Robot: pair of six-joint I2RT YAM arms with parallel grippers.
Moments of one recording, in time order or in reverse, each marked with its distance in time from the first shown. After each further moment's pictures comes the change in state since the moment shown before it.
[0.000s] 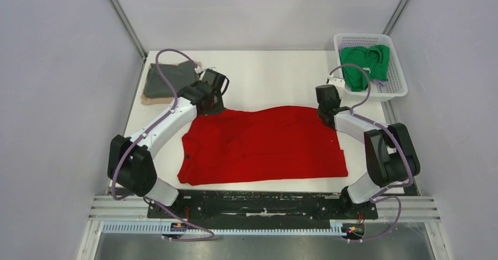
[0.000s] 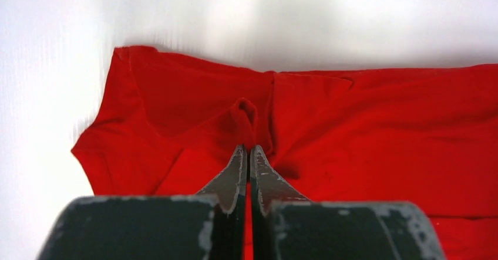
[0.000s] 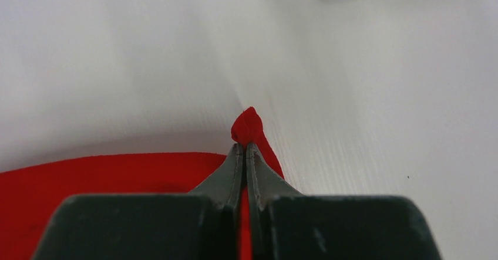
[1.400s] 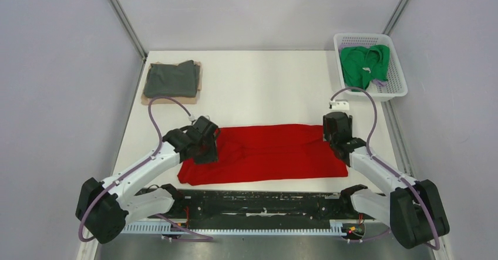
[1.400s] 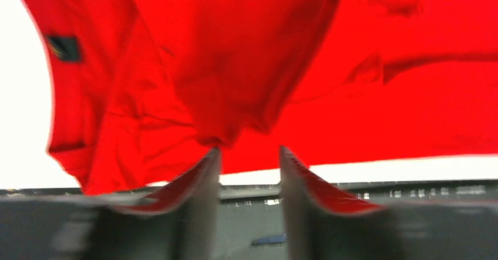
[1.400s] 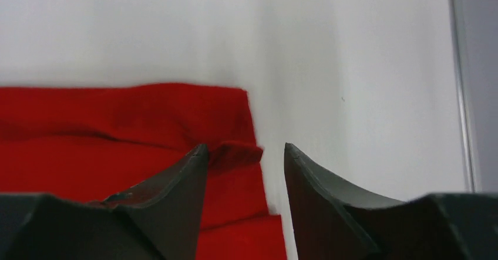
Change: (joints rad) left arm -0.157 -0.453 -0.501 -0.154 0.098 -0.184; right arm 0.054 -0.492 -0.372 -0.023 -0.076 -0.257
